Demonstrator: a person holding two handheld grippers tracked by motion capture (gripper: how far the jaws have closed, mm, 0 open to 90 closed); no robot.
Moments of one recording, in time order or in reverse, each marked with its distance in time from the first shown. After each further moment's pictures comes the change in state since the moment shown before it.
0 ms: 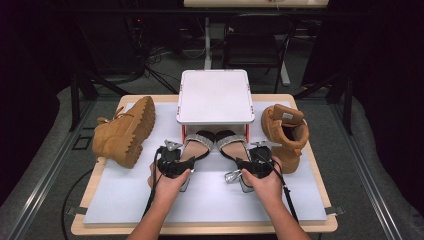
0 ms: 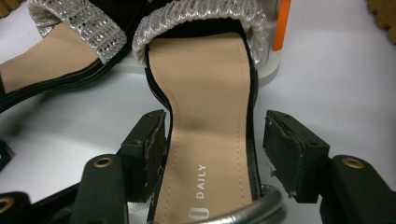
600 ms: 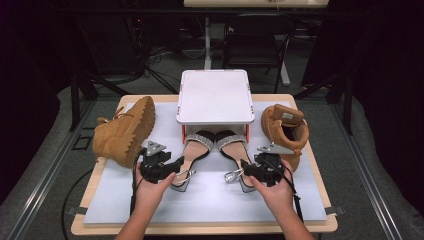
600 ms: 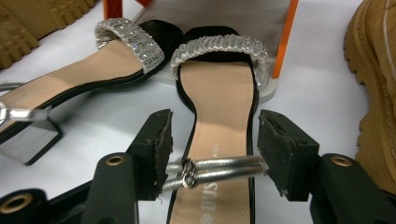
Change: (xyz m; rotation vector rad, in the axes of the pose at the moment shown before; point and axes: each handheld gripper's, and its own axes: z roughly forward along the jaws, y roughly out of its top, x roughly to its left) left arm 0.020 -0.008 -0.057 -0.068 -0.083 0.045; right arm 0.005 -0.008 -0.053 -0.109 0.053 -0.115
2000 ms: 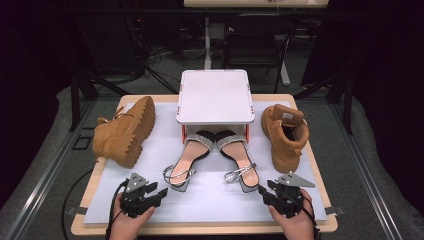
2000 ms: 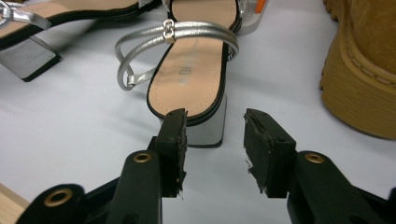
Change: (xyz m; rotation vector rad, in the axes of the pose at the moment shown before) left arm 0.021 -0.080 -0.033 0.074 -0.040 0.057; right arm -0.018 -0.070 -0.041 0.012 -0.006 -0.036
